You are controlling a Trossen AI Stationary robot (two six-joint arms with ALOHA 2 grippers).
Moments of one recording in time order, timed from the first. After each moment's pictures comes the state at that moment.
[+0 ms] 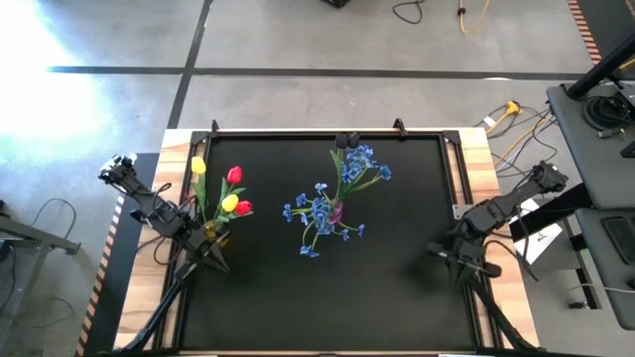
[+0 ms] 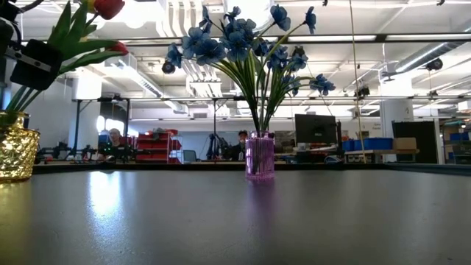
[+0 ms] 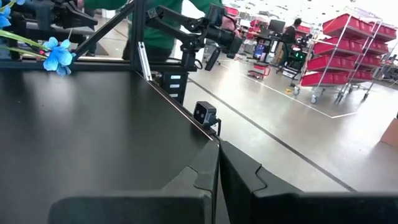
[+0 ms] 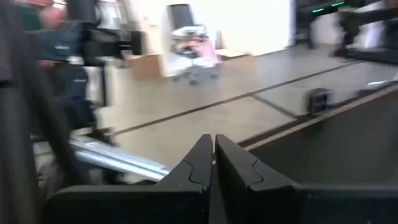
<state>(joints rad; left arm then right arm) -0.70 0.11 0.03 0.01 -0.06 -0.22 0.50 0.18 0.03 0.03 -0.71 0.05</state>
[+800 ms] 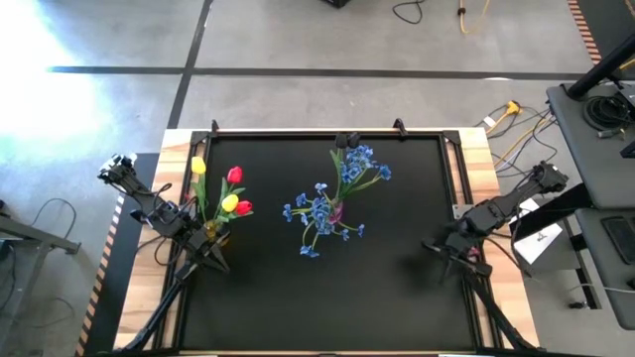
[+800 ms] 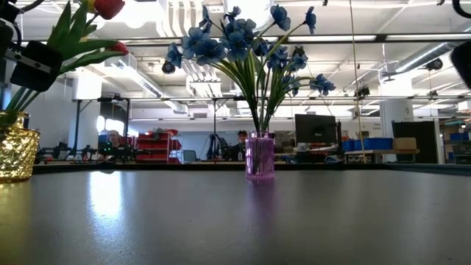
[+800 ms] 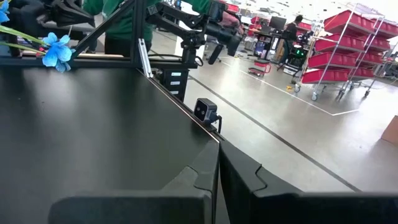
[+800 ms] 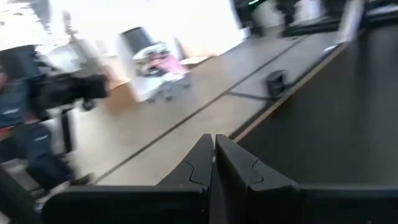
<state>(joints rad) -0.70 0.12 0.03 0.01 -0.06 -0.22 0.50 0.18 0.03 0.06 -0.52 0.32</state>
